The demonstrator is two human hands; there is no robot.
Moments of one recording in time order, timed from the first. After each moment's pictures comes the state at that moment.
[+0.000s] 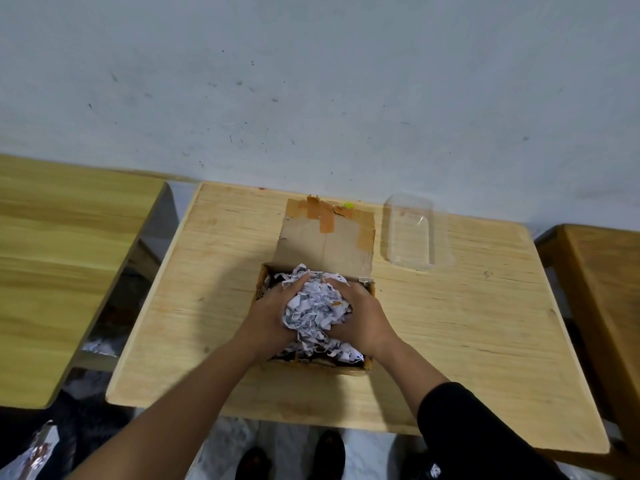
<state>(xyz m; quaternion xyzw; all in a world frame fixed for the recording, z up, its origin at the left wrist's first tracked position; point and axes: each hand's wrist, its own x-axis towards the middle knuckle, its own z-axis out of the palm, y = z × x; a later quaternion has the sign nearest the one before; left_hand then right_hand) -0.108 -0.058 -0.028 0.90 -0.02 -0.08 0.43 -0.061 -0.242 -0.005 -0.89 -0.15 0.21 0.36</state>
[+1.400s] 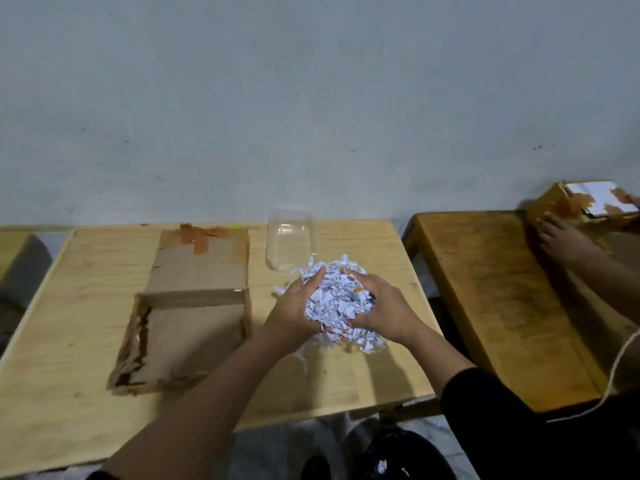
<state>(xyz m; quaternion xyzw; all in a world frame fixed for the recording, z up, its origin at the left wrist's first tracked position) -0.075 -0.275 0.031 0.88 -0.11 -0.09 0.46 -0.067 -0.462 0.064 -0.92 -0.07 0.11 0.36</state>
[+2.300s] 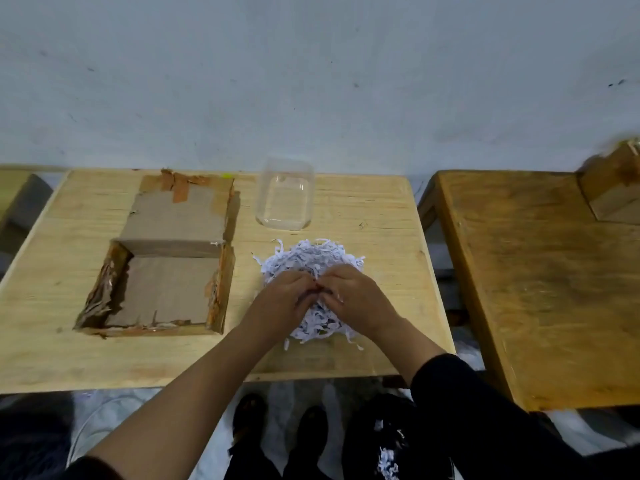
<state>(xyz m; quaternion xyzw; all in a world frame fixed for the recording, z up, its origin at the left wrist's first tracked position) -0.097 -0.316 -0.018 0.94 -0.16 0.01 0.31 -0.069 -0.483 -0.008 -0.92 -0.31 0.01 0.25</state>
